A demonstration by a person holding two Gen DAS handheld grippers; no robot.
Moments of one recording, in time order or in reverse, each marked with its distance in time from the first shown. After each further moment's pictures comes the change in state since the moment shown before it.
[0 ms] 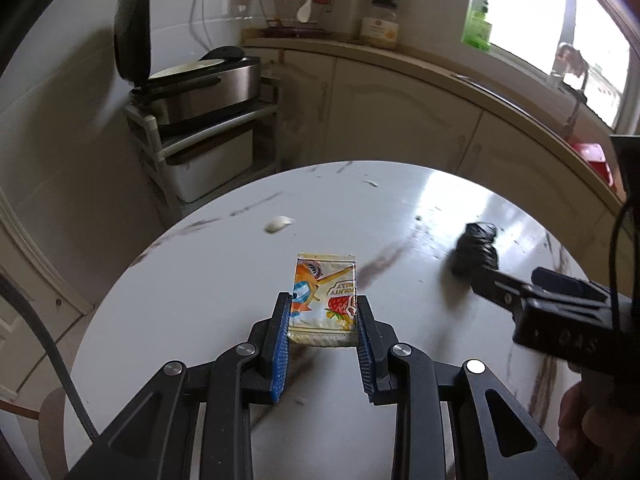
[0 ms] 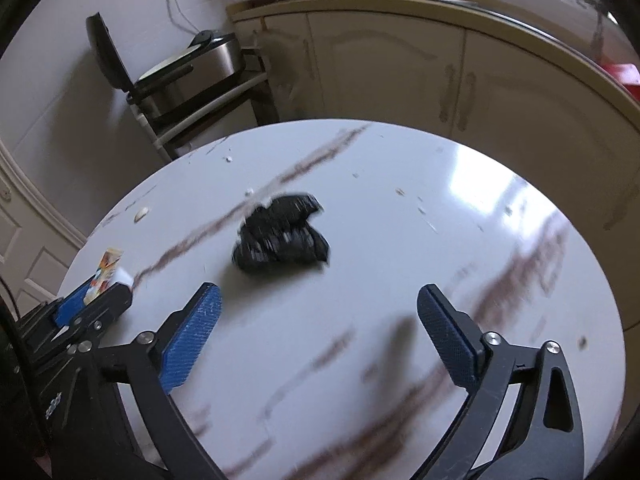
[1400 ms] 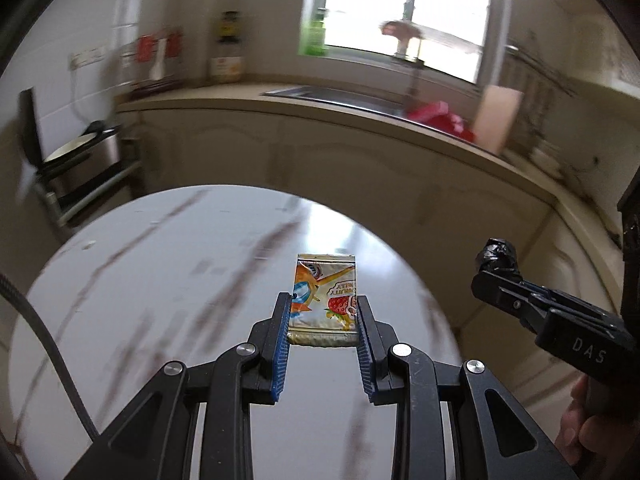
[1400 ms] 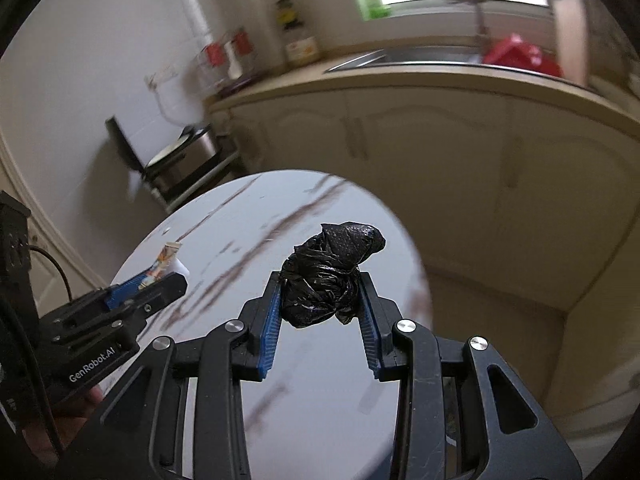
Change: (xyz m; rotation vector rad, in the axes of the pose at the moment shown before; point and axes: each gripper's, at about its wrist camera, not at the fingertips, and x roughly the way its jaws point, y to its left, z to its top) left arm -0.152 -0.209 -0.101 0.271 -0.085 -0.291; right arm -0.226 -0.171 -0.145 0.194 -0.262 0.040
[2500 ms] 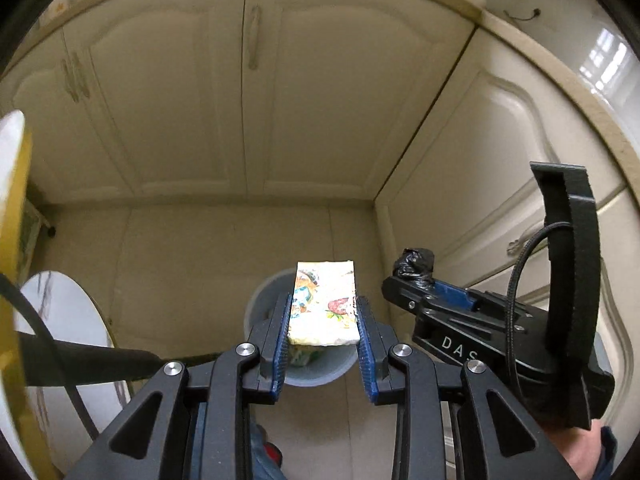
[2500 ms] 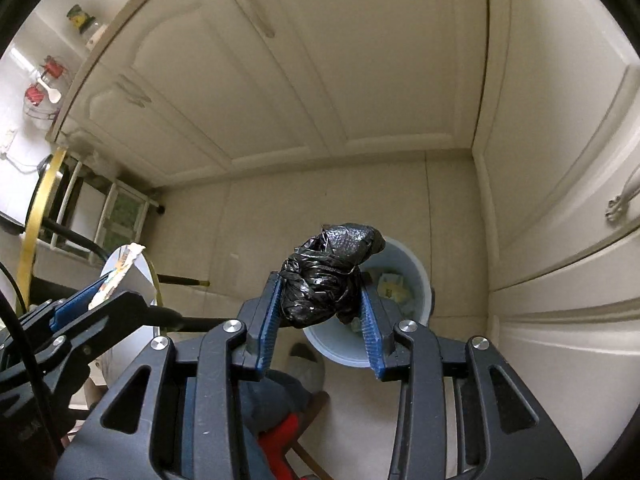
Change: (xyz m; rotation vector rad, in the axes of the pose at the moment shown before) left arm 0.216 -0.157 -0.023 0.230 0.480 -0.246; right arm 0.045 -0.305 -0.136 0.461 0.278 -0.238
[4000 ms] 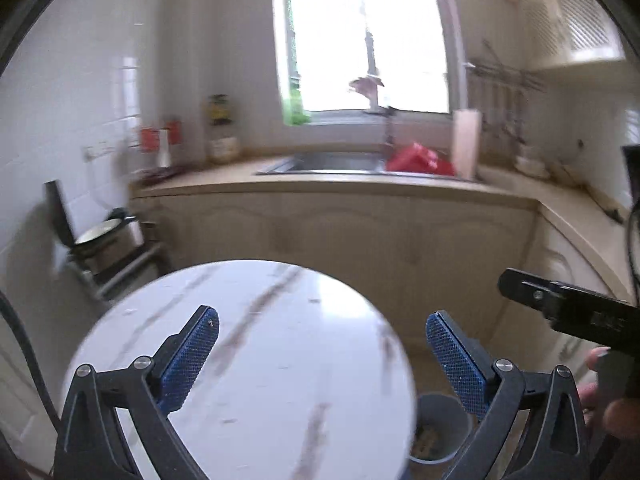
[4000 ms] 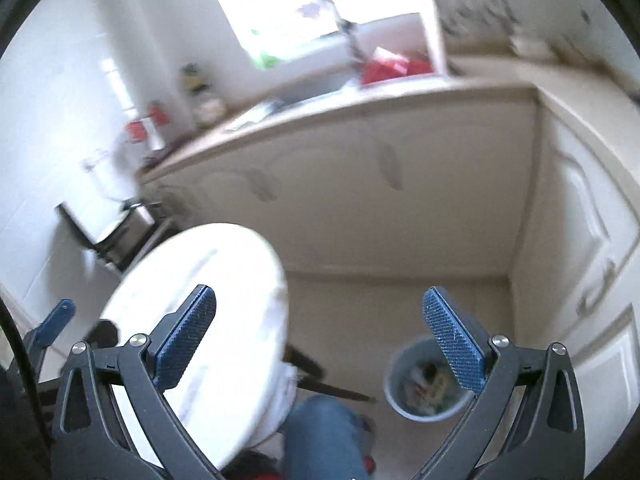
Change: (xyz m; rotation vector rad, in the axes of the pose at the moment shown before) left arm -0.329 0.041 -0.177 -0.078 -0.659 0.428; right arm -0.223 0.206 -0.048 -0.223 -0.441 0.135
